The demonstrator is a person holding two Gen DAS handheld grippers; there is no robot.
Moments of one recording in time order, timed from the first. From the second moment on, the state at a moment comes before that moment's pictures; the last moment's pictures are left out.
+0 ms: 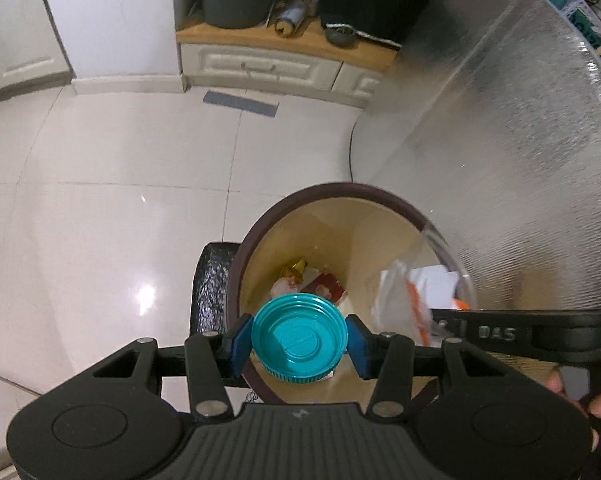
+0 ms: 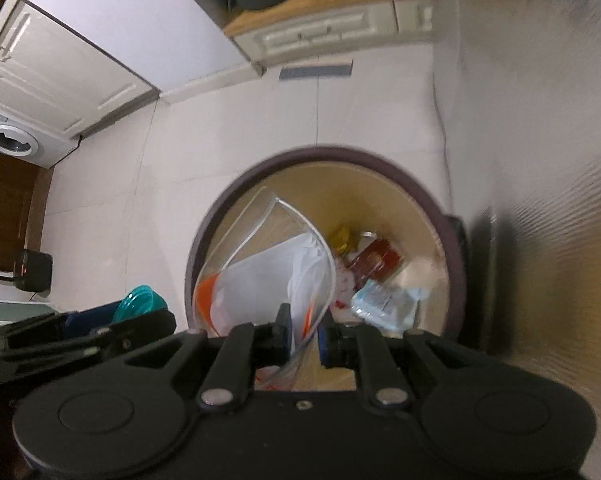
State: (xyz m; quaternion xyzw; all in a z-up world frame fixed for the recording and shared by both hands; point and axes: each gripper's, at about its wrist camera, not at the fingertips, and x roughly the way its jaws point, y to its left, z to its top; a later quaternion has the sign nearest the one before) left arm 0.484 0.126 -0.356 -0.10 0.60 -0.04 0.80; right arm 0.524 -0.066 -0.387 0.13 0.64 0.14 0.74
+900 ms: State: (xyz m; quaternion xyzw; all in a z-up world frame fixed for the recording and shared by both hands) left arm 0.493 0.110 -0.381 -0.09 0.61 -0.07 0.78; right arm 0.517 -0.082 -0.384 0.20 0.64 0.11 0.73
